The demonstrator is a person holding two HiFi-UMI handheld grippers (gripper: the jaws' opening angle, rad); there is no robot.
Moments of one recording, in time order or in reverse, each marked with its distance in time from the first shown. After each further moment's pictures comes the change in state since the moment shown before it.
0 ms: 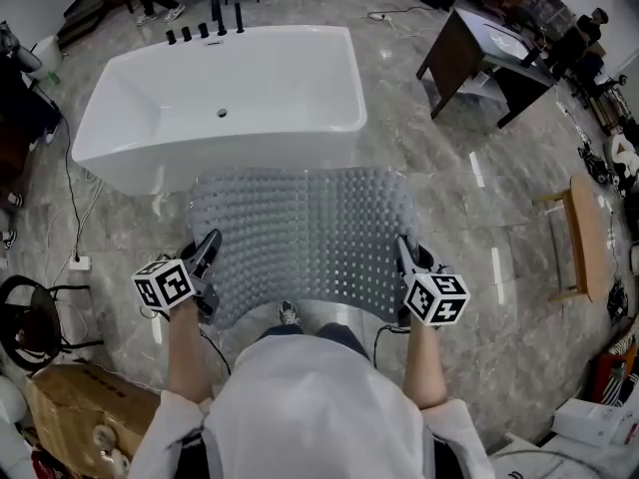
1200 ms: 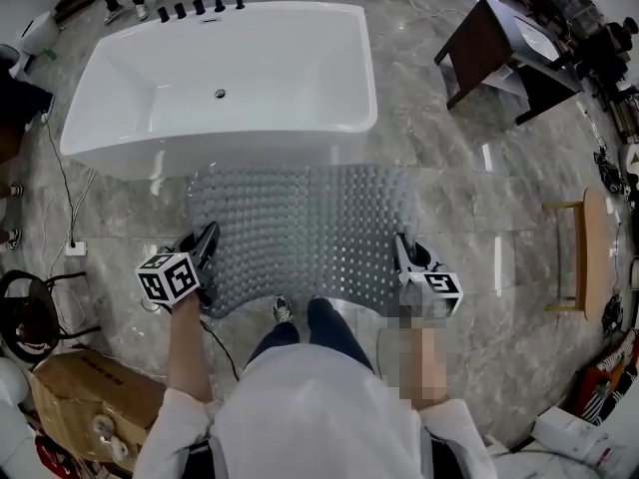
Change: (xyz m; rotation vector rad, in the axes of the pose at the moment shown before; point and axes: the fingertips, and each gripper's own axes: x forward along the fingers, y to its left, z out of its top) left arm 0.106 0.060 0.025 0.048 0.089 0.158; right arm 0.121 -0.058 0.007 -0.052 0.137 0.011
